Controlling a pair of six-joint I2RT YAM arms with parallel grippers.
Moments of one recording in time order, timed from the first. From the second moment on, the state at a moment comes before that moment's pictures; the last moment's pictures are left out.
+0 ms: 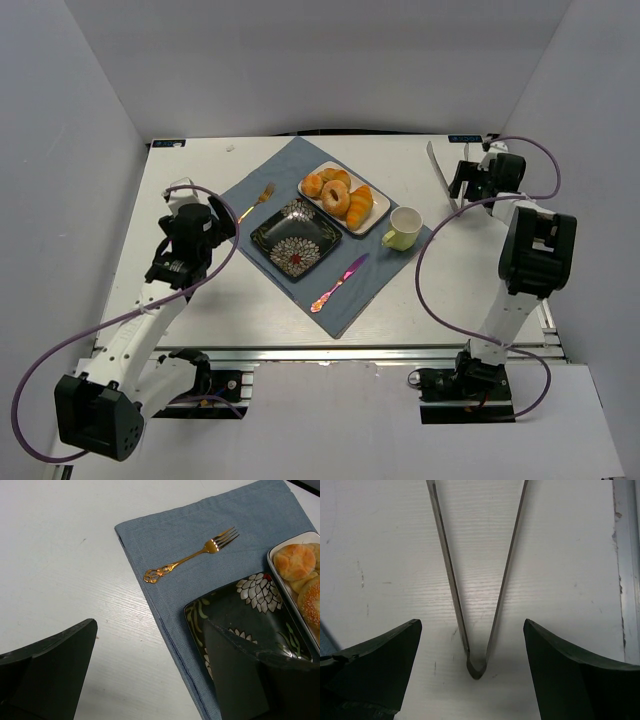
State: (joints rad) left arm -0.27 0.97 0.77 -0.28 -0.45 -0.45; right arm -0.19 1.91 1.24 0.08 -0.26 -0.01
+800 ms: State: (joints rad) left arm -0.27 0.99 0.76 -0.26 -0.46 -0.49; right arm -0.19 2.19 1.59 0.02 -0.28 -0.06
